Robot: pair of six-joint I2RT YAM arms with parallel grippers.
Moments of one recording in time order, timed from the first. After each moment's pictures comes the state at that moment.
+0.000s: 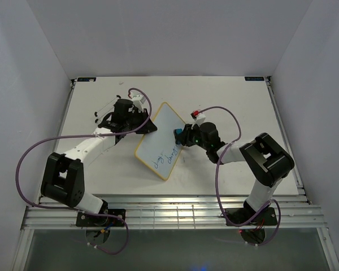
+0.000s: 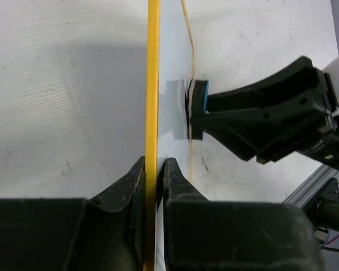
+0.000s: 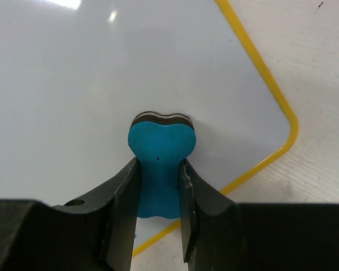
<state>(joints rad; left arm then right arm) -0.39 1.48 0.98 -0.15 0.35 -0.38 0.62 1.75 0.68 0.75 -0.17 0.40</state>
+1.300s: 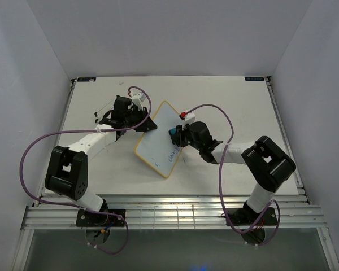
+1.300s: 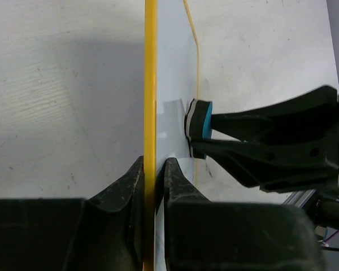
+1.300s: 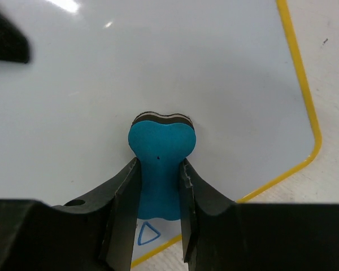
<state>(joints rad) -0.34 1.57 1.02 -0.12 0.43 -0.36 0.74 1.70 0.76 0.56 -0.02 0.23</state>
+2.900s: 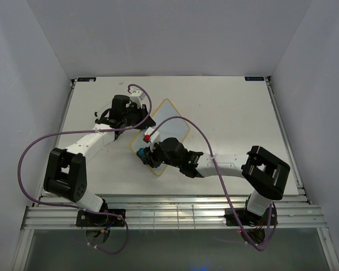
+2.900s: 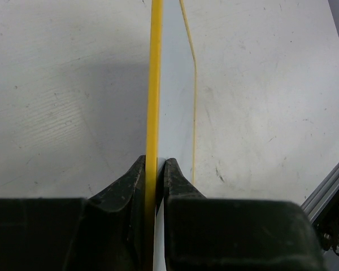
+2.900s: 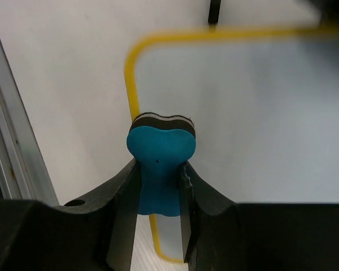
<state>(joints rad) -0.34 1.55 1.03 -0.10 0.42 -0.27 1.13 1.67 0.86 0.44 0.00 0.12</state>
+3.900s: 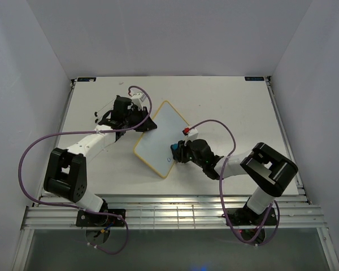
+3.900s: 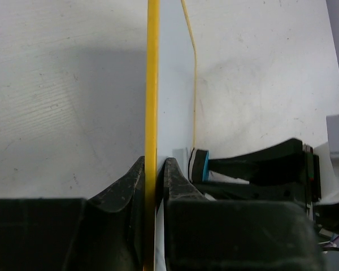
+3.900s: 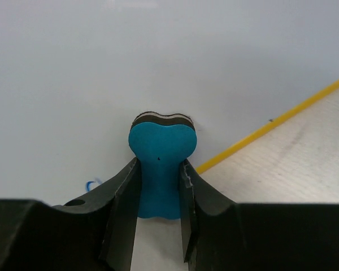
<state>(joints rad) -0.35 1.55 1.01 -0.12 0.42 -0.34 0.84 1.66 0.53 0.71 0.07 0.36</state>
